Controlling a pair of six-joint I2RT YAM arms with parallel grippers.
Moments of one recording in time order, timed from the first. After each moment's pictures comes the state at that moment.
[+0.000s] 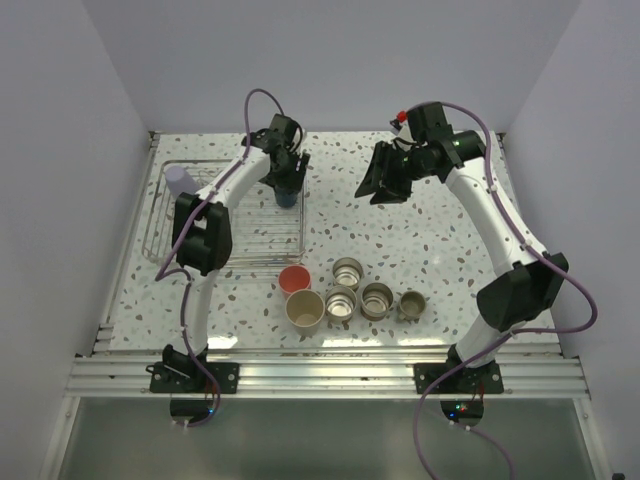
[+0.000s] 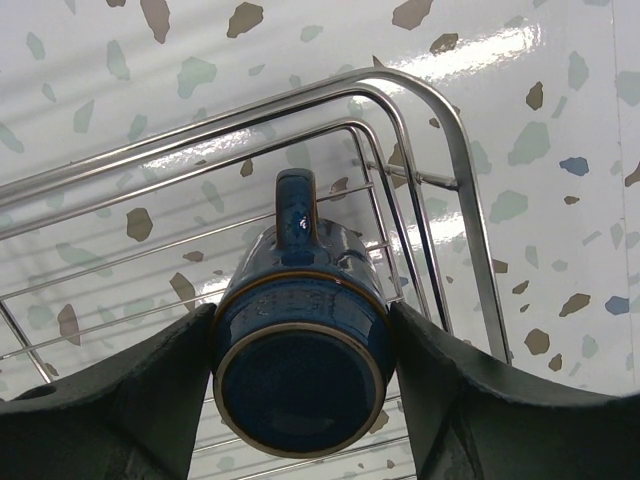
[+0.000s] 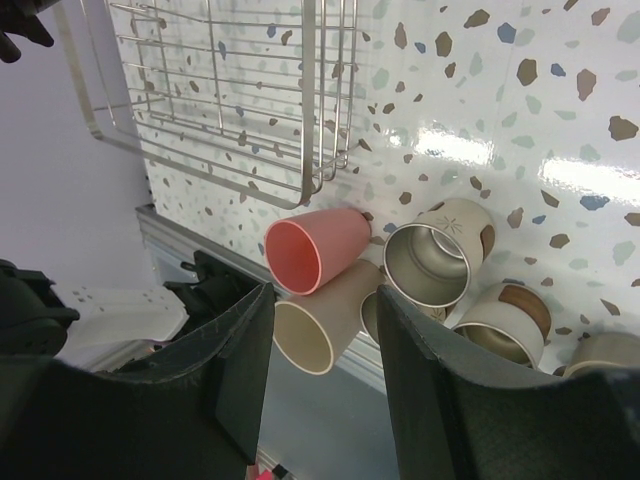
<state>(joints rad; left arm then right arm) -0.38 2.28 2.08 -0.85 -0.06 -0.11 0.34 1.69 1.83 -1.10 -0.43 0.58</state>
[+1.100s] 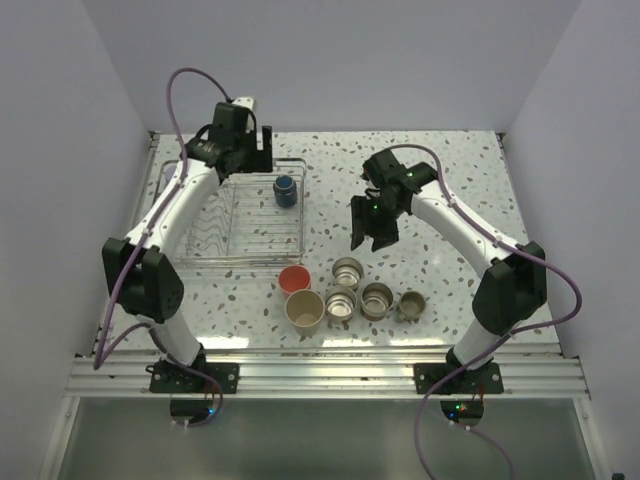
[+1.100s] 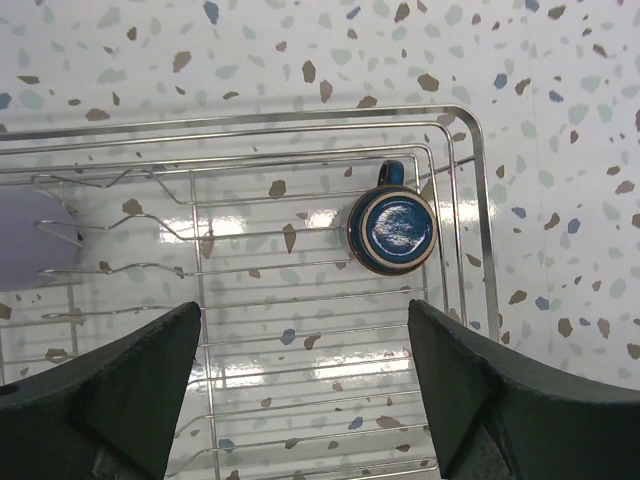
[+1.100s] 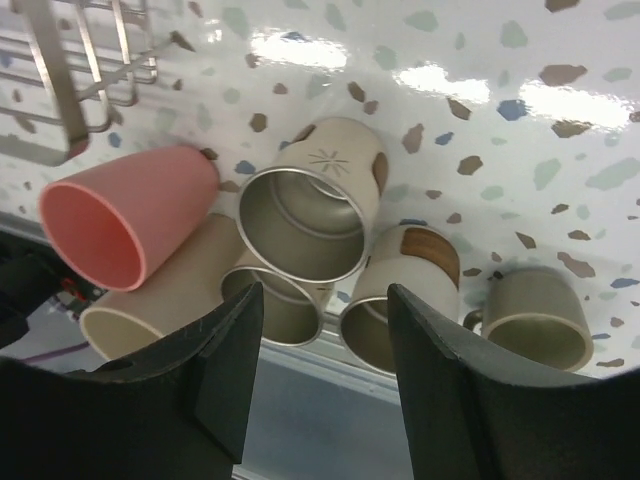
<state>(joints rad) -0.31 1.79 1.74 -0.70 -0.15 -0.22 0.53 1.69 1.56 -1.10 -0.19 0.50</state>
